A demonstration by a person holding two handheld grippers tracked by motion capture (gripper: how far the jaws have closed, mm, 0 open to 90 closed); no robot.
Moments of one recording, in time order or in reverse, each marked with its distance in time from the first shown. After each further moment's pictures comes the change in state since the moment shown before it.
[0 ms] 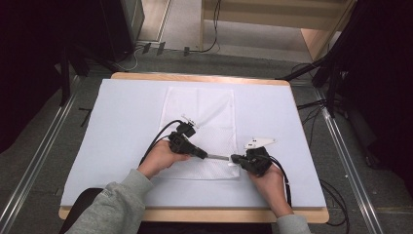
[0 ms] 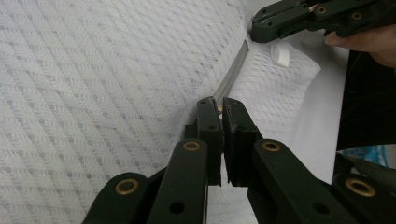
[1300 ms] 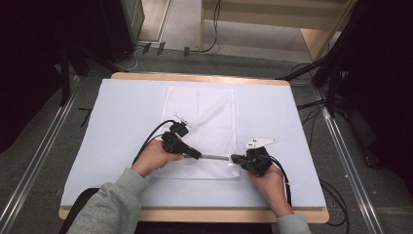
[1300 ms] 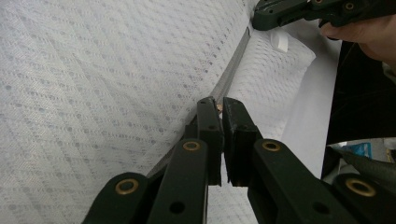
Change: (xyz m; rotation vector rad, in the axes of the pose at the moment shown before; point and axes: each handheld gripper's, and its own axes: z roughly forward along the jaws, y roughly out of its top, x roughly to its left) left arm 0.008 -0.010 -0.014 0.008 -0.015 -0.029; right arm -0.001 0.000 0.000 -0.004 0.004 -0.006
